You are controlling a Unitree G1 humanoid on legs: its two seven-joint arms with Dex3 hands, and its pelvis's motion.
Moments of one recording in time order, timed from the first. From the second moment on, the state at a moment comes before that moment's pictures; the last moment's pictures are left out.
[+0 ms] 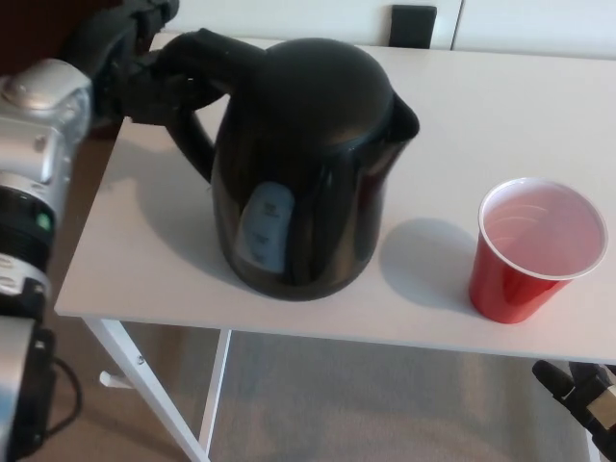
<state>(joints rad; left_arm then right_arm) -0.96 0.46 -0.08 0.84 -0.03 0.29 -0.40 -0.05 -0.16 -0.40 0.46 0.43 0.35 0.15</state>
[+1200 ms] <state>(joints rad) -0.81 0.79 -0.27 0.53 0.15 -0.05 -0.66 -0.08 -0.16 -0.40 0.46 0.43 0.35 0.15</state>
